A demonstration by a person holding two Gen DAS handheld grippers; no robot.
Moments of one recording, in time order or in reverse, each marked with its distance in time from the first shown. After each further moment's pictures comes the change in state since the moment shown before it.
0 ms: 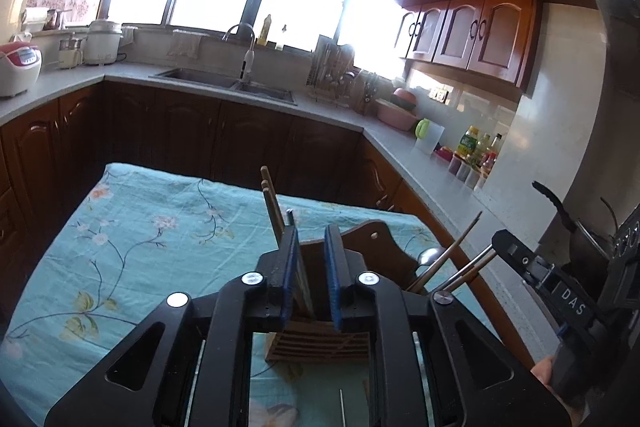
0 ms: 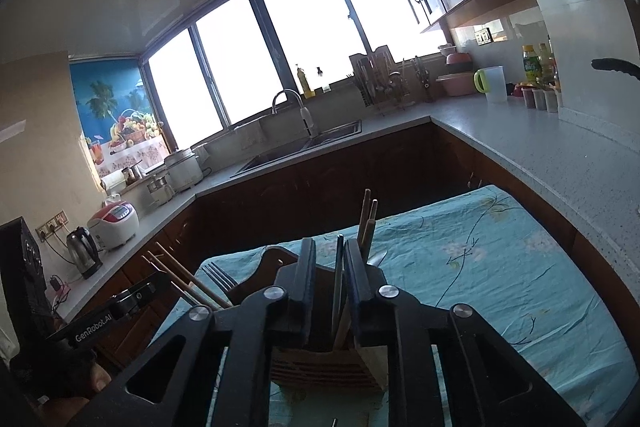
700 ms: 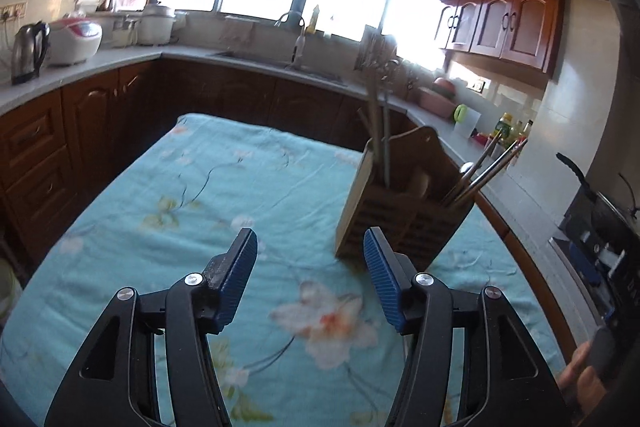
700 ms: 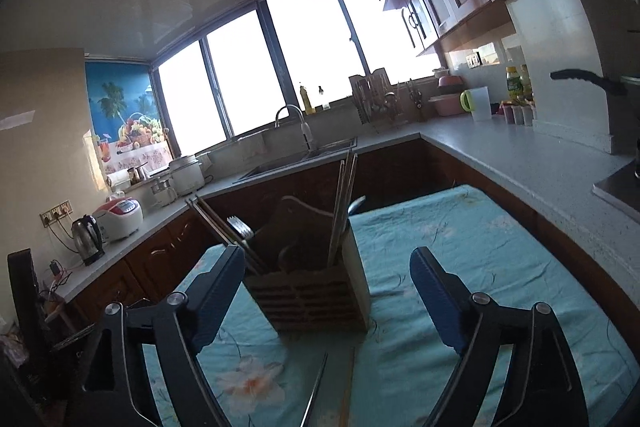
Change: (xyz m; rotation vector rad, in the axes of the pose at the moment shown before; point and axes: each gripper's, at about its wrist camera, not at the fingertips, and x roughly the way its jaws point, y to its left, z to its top) left arm -0.084 0.046 -0.107 -0.056 0.044 0.166; right arm -0.093 0.000 -0.070 -0.041 -0.062 -0.022
